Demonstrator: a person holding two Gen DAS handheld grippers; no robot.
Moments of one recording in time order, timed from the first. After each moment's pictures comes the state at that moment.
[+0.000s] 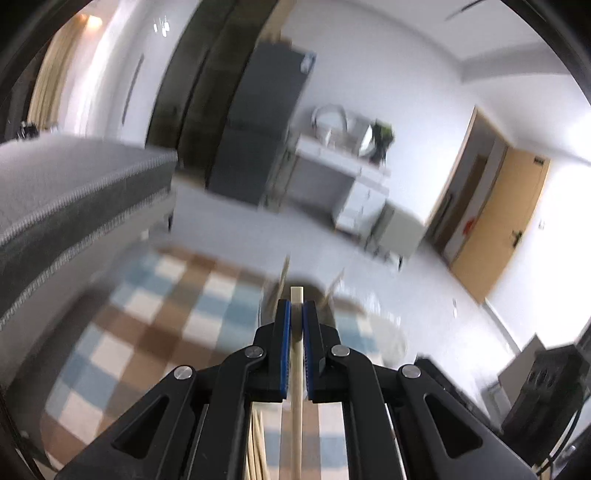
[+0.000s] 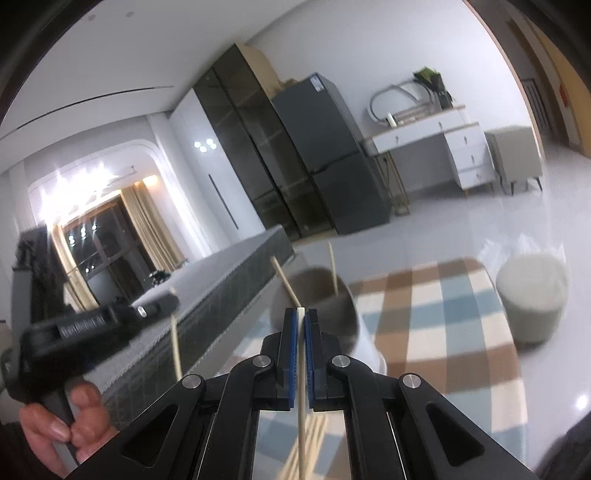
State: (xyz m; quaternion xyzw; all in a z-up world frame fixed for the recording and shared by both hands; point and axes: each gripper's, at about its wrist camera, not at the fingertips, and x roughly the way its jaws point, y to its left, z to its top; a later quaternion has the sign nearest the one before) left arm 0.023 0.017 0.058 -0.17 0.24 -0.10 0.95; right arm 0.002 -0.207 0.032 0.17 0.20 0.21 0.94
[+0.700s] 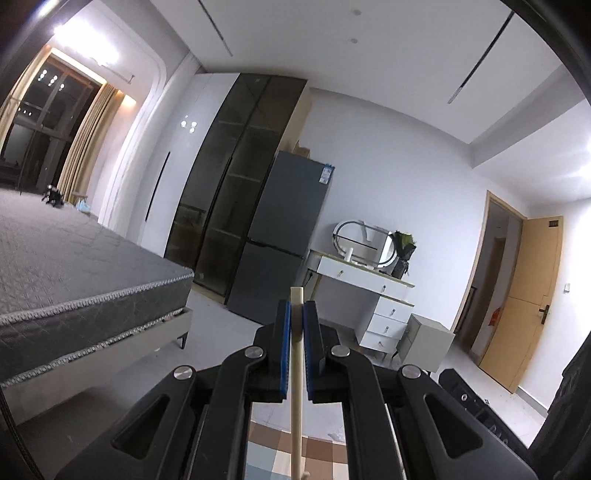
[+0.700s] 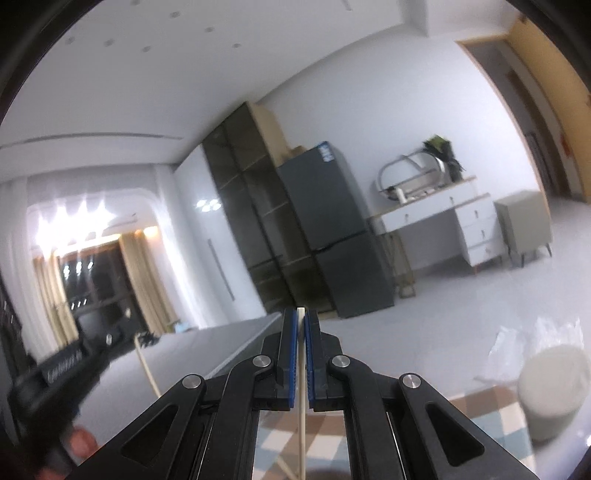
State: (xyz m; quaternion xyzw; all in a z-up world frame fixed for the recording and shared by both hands) left arm 0.127 0.032 0.090 -0.18 0.03 -0.02 0.98; right arm 0.147 -0.168 0.106 0.18 0.07 0.18 0.96
